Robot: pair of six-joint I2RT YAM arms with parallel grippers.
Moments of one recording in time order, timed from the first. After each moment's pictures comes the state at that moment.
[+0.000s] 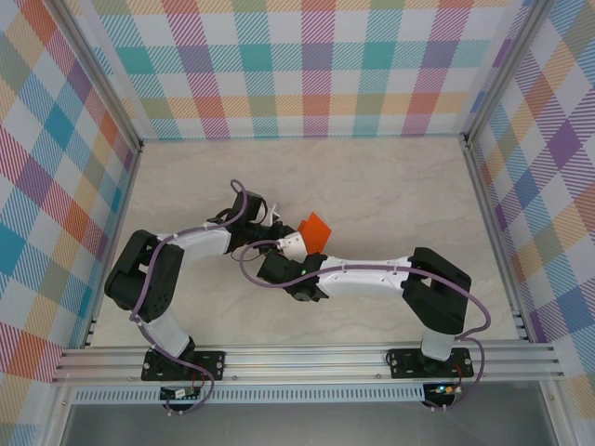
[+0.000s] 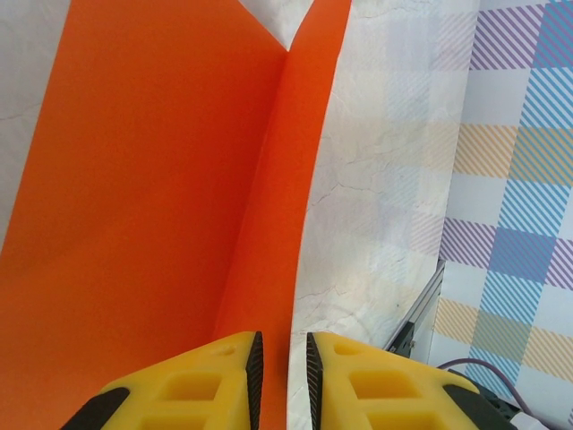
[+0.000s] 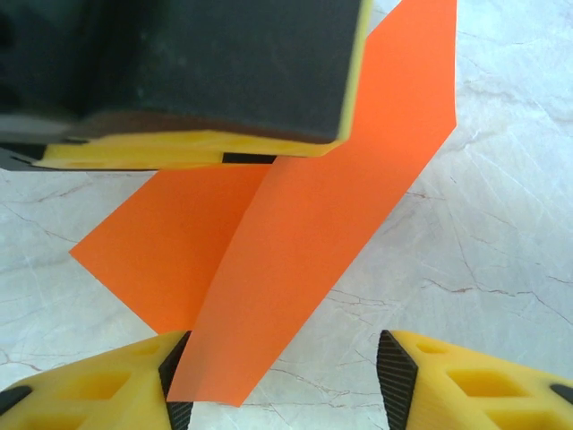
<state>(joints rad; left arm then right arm) -0.46 1.70 0.91 -0.08 0.72 -0.79 1.21 1.78 1.18 -0.64 0.65 0.70</state>
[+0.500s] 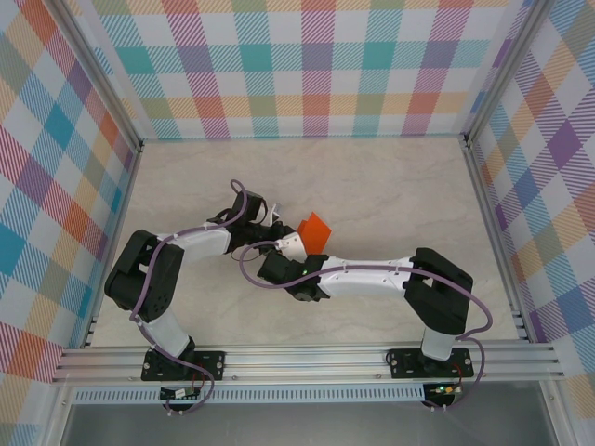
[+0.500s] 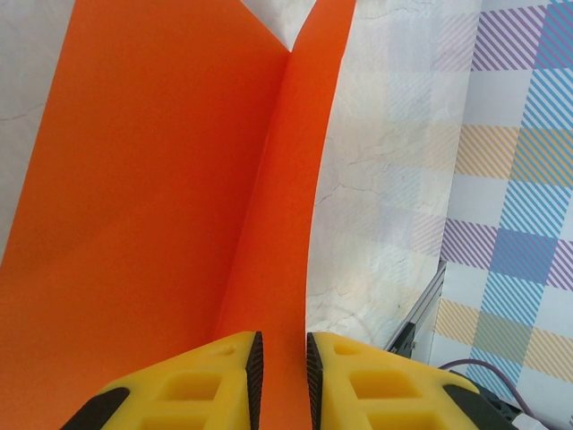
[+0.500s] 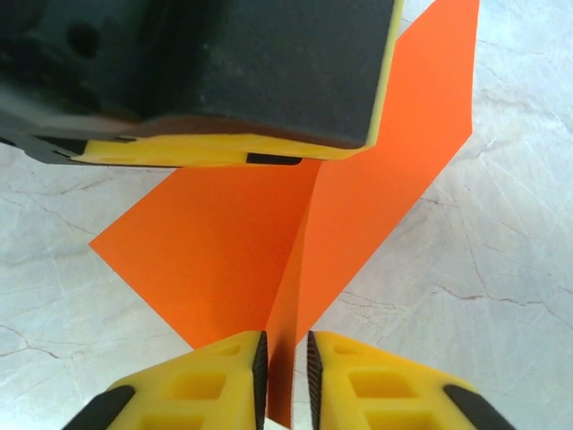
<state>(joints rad) -0.46 1.70 0.91 -0.08 0.71 -0.79 1.21 1.77 1.18 -0.61 0.62 0.66</state>
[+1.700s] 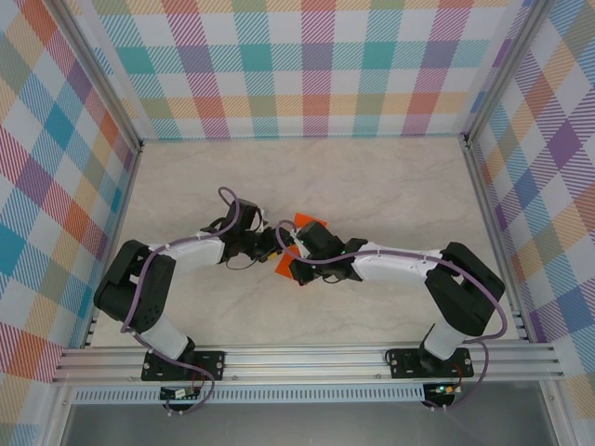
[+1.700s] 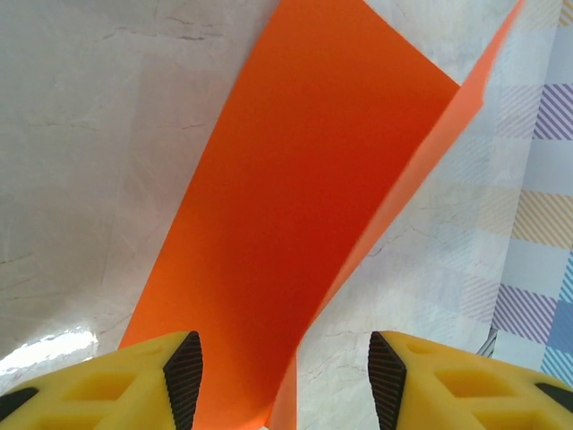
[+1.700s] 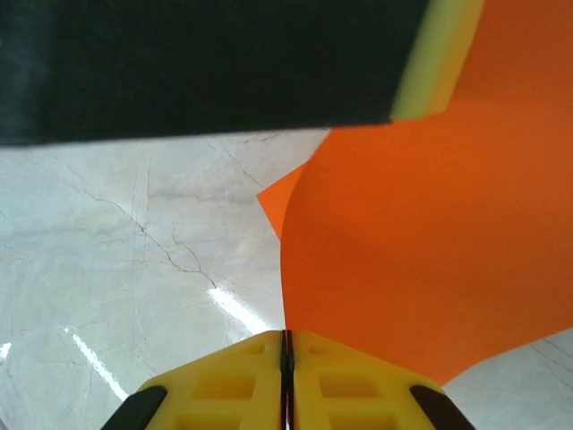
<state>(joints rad) -0.46 1.62 0.80 -0.05 0.52 -0.86 0.91 1.63 0.93 -0.23 -0.17 0.41</state>
